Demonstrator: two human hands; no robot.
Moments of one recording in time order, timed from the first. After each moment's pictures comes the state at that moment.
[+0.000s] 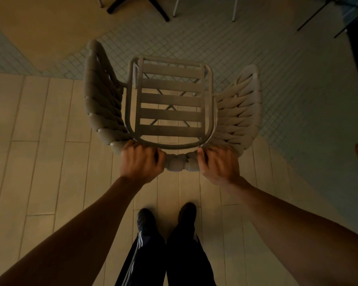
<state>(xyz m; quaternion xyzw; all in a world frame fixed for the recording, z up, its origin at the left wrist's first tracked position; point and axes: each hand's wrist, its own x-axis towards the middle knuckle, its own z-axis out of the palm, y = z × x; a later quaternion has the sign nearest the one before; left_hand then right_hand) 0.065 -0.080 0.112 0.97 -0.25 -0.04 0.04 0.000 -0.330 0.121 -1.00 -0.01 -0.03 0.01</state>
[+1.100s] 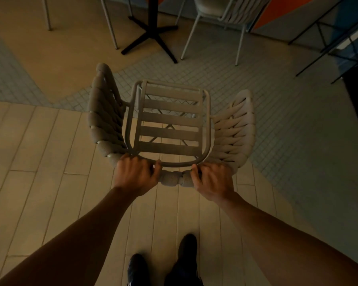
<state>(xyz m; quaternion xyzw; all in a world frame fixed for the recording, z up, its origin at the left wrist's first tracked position) 0.185 -0.086 0.121 0.95 -0.30 -0.02 0.04 0.131 -0.347 0.118 -0.99 -0.09 -0.01 -0.04</state>
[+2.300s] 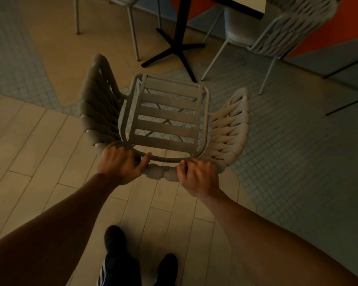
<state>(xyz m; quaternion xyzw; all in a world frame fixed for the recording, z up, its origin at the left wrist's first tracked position) 0.393 -0.119 0.113 0.99 -0.13 -0.03 0.02 0.363 -0.378 0.107 -0.99 -0.12 -0.02 0.00</state>
